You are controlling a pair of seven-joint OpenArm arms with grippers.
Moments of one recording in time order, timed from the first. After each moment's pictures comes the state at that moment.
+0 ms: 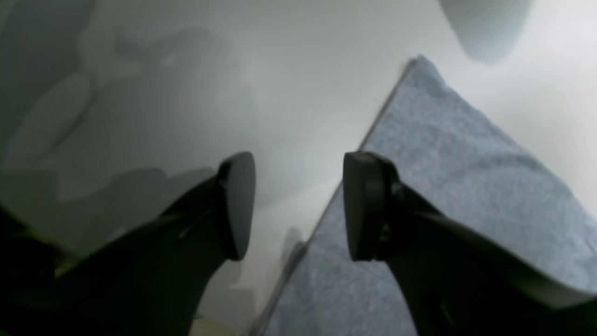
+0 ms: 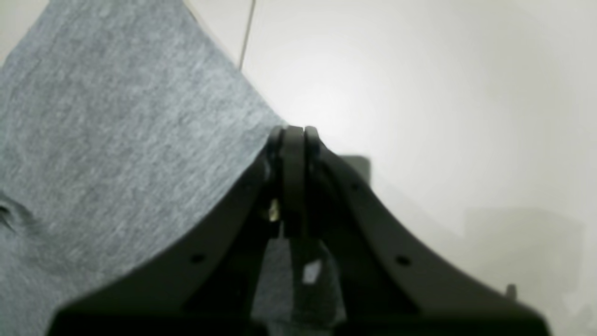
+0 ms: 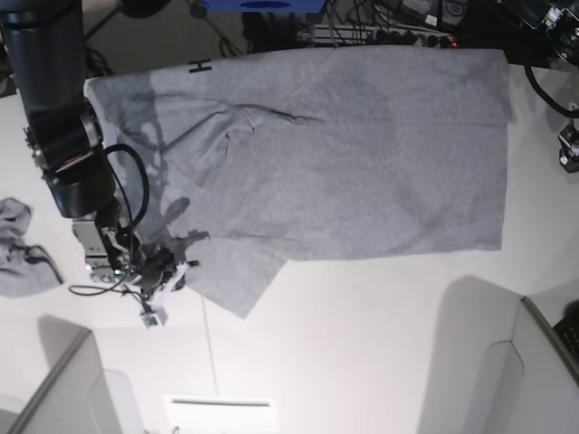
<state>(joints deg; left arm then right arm) 11.6 -20.7 -60.3 101.4 -42.2 -8.7 74.7 40.5 17.0 -38.2 25.8 38.1 17.4 -24.1</state>
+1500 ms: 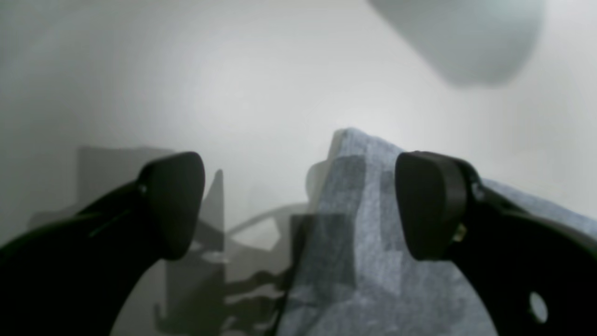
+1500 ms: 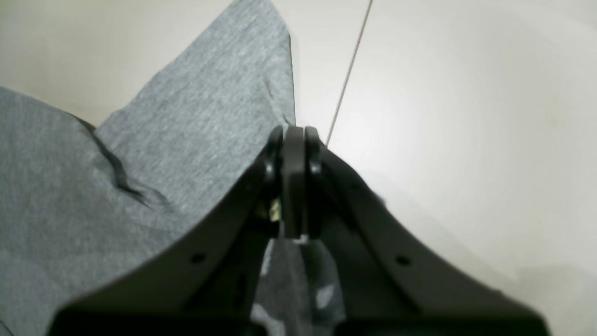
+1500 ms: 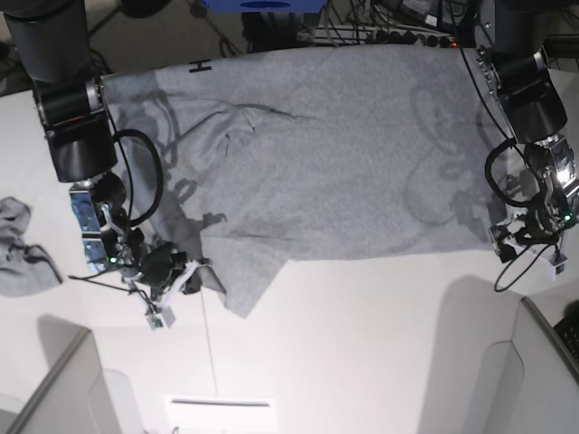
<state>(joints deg) -17.8 -26.1 -23.2 58.9 -19.1 -10.9 51.7 29.7 18.2 -21.9 51.9 35.6 17.3 -34.6</state>
